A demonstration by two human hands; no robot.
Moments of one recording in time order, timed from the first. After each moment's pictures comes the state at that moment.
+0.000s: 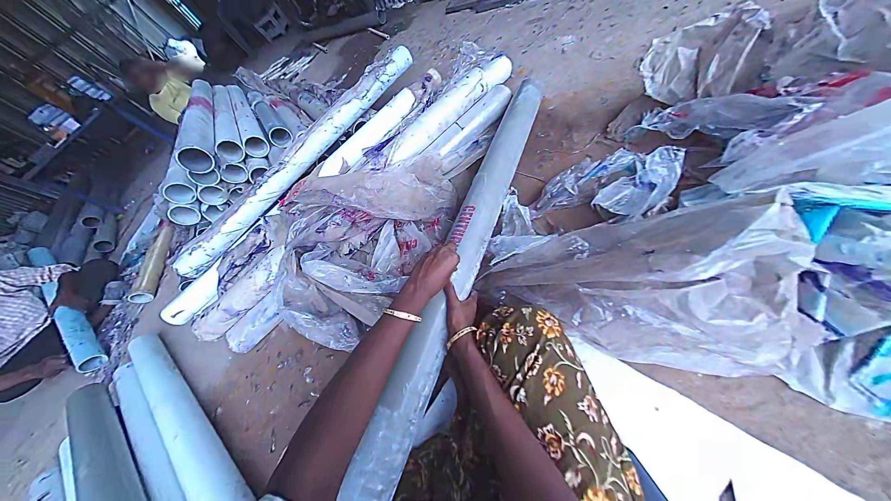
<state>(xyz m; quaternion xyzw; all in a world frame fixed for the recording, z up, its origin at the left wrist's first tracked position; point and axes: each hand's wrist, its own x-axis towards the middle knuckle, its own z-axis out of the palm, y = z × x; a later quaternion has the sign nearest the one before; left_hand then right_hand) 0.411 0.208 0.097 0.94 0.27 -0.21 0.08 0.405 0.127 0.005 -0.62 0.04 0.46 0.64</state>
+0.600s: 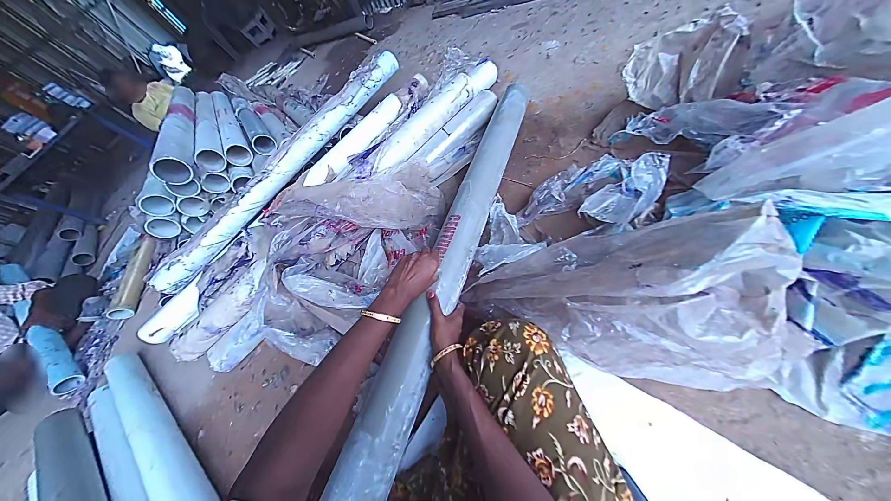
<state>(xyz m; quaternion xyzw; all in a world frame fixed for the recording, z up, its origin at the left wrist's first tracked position) 0.424 0.226 0.098 0.91 0.33 -0.27 0.02 0.403 0.131 0.005 -0.61 0.05 0.47 0.63</state>
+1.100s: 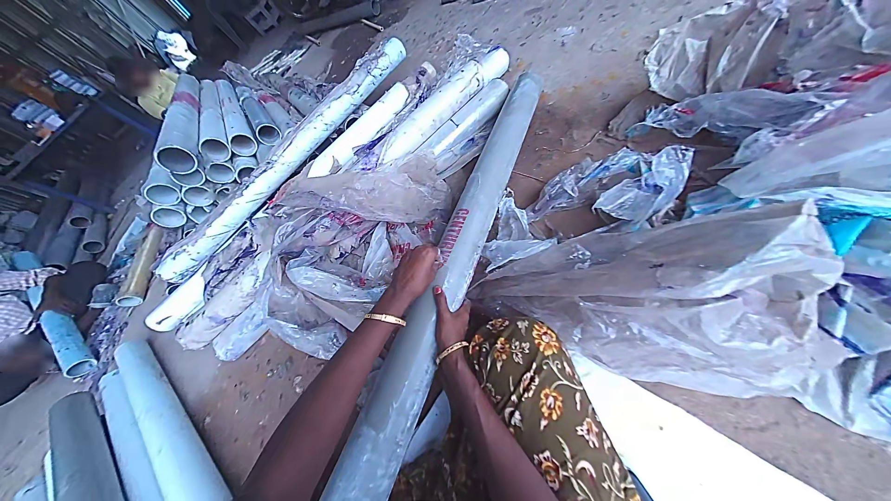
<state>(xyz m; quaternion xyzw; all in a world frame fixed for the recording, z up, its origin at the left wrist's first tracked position) 0.412 0.229 0.095 0.90 0.38 -0.16 0.13 0.403 0.132 0.001 -0.62 0.05 0.46 0.63</state>
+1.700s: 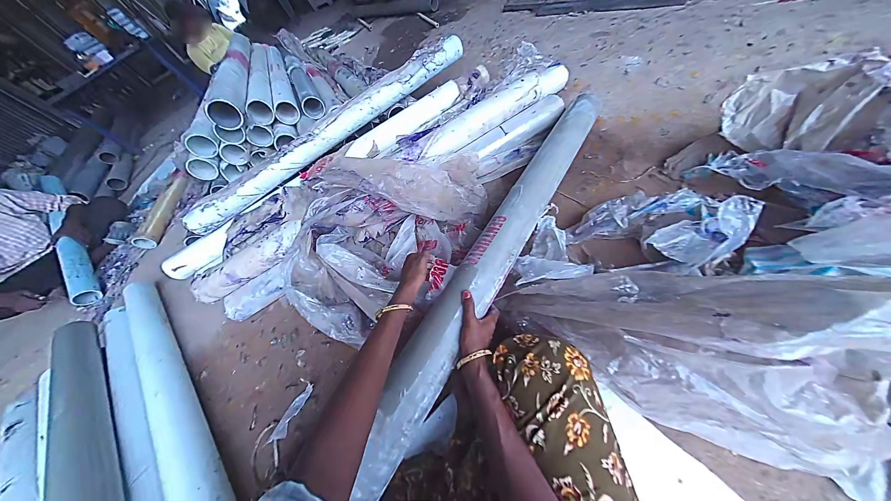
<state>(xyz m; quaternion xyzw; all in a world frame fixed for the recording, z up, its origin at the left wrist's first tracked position) 0.353 0.260 0.057 0.58 0.63 0.16 0.48 0.394 0.134 0.001 -0.66 0.02 0.41 0.63</state>
